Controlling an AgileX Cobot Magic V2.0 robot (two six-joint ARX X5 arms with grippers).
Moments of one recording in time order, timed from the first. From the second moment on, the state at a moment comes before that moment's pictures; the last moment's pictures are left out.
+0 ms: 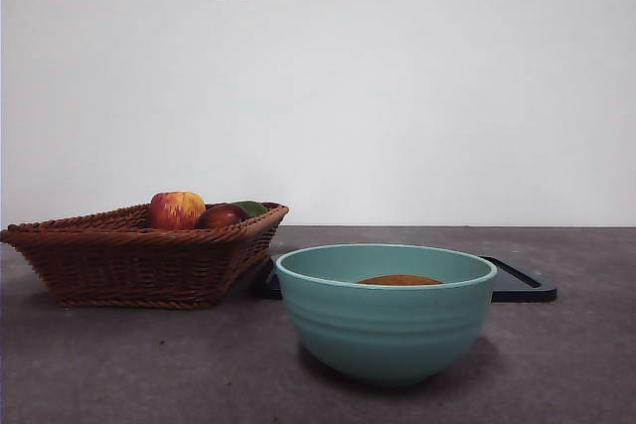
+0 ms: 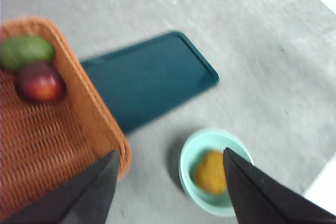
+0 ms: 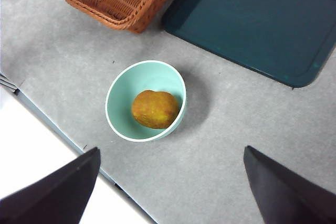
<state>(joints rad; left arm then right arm) -0.53 1.00 1.11 -0.71 0.27 -0.13 0.21 0.78 0.99 -1.07 -0.52 -0.07</state>
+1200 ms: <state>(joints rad) -0.51 0.83 0.83 -0.76 0.49 -0.10 0.45 0.97 0.68 -0.57 -0.37 0.37</state>
